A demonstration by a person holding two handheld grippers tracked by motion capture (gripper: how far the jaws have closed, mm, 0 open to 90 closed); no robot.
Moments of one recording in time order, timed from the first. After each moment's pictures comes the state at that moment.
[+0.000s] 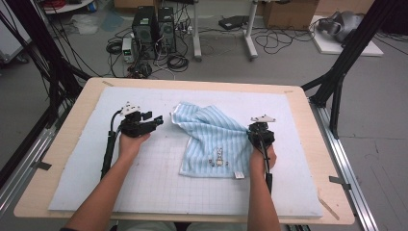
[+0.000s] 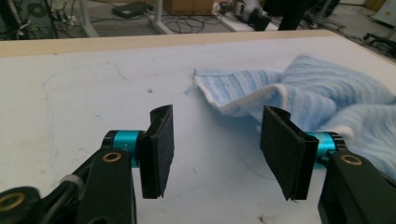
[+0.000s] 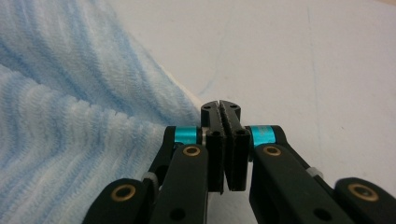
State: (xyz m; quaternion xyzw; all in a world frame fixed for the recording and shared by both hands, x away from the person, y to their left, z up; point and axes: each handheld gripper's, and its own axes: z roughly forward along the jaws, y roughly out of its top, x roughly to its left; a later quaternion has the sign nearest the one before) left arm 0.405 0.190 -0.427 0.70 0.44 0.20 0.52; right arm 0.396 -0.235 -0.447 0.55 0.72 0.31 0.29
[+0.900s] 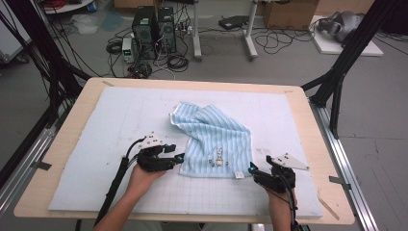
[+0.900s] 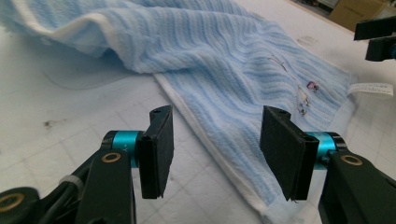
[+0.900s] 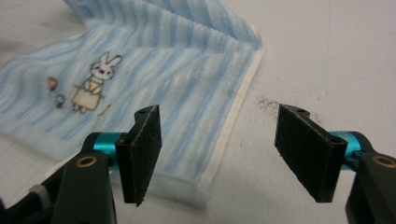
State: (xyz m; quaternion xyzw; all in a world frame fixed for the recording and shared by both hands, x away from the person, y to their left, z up) left arm 0.313 0.124 -0.440 0.77 0.36 0.10 0.51; right arm 0.249 -0.268 -0.436 0.49 0.72 0.42 0.25
